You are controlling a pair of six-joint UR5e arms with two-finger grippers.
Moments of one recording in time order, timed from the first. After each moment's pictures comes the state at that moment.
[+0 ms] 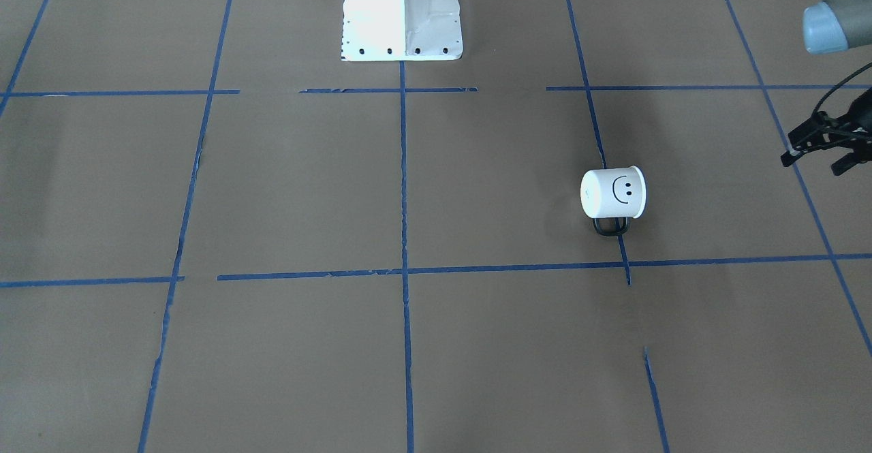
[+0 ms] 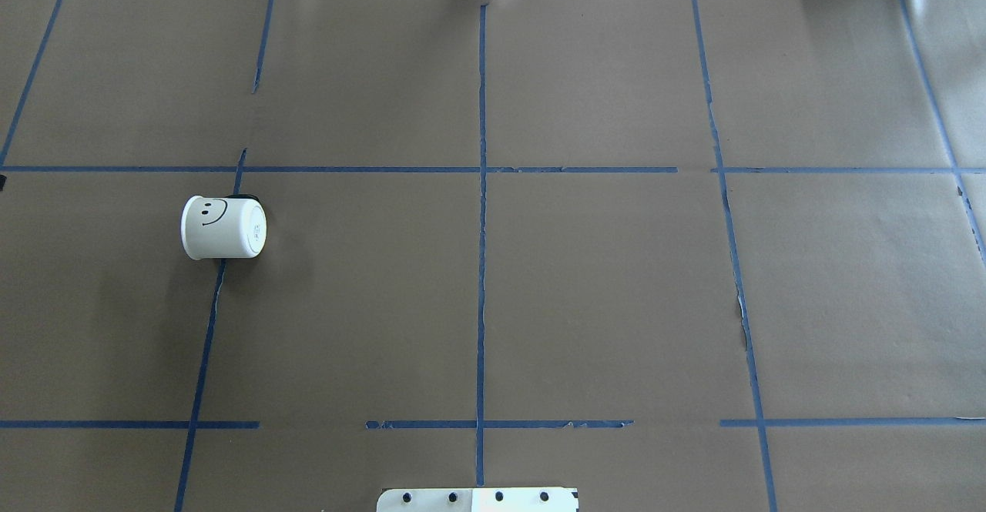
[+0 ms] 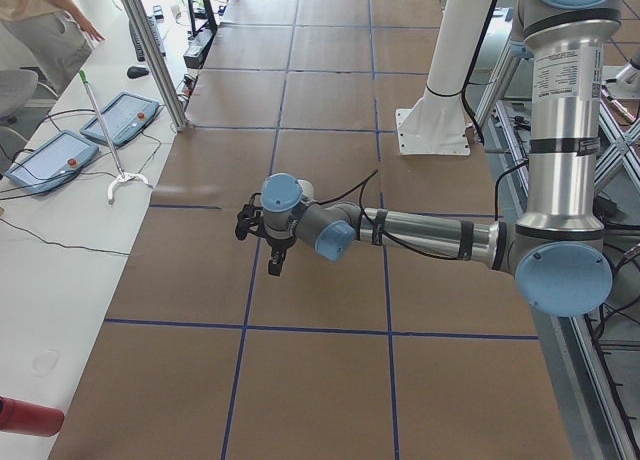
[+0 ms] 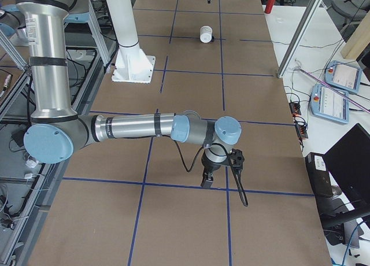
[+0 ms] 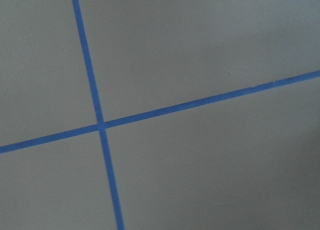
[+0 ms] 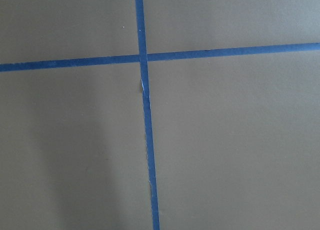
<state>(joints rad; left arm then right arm) -1.22 -1.51 -1.70 -2.13 -2.36 -0.56 1.53 -1.53 1.64 -1.83 2.27 0.01</state>
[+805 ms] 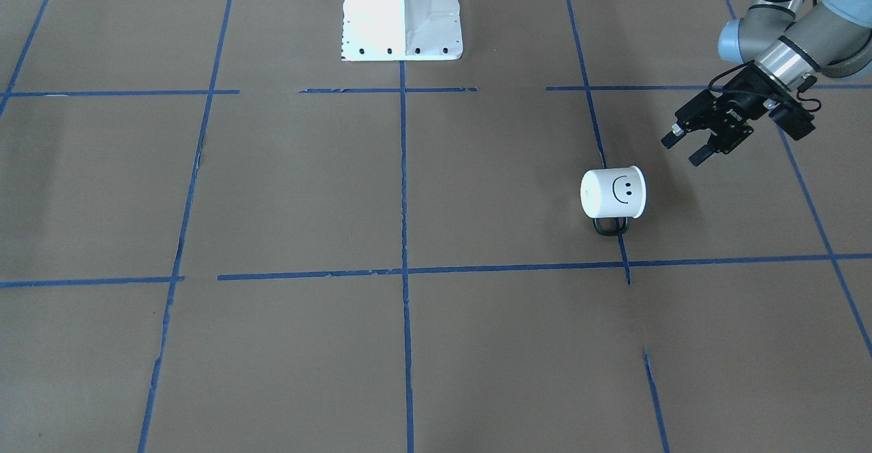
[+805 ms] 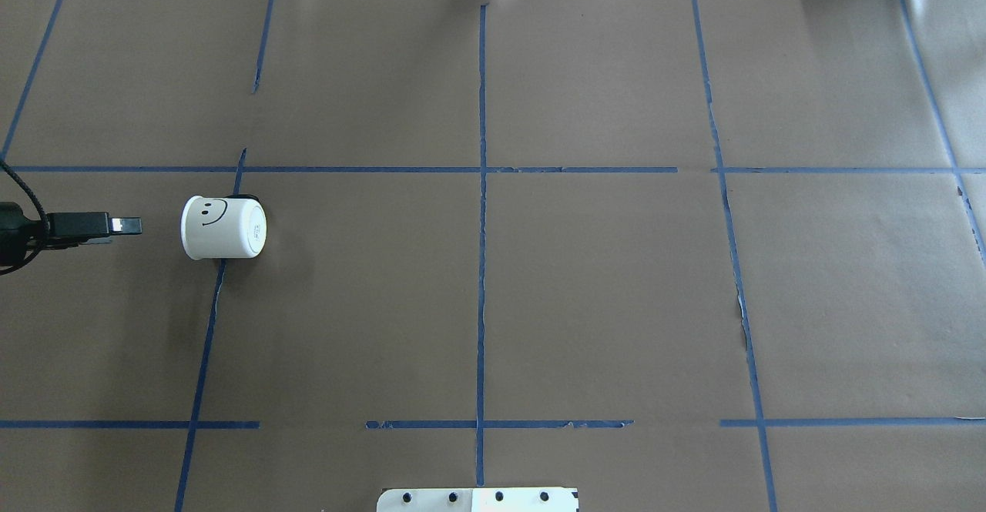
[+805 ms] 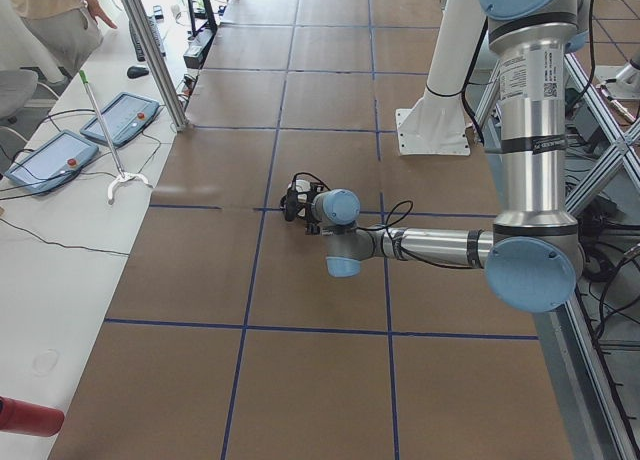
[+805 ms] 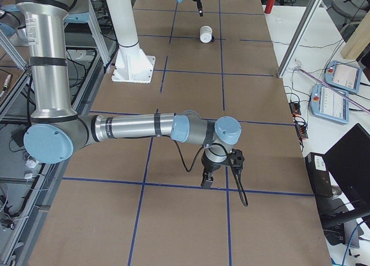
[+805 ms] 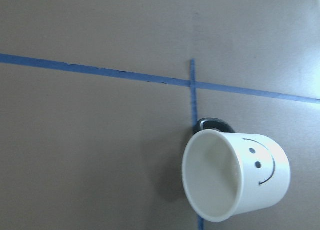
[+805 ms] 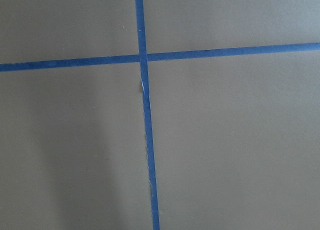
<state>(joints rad) -0.86 -1.50 -1.52 -3.16 -2.05 -1.38 1.53 -1.53 1.64 -1.83 2.27 0.01</state>
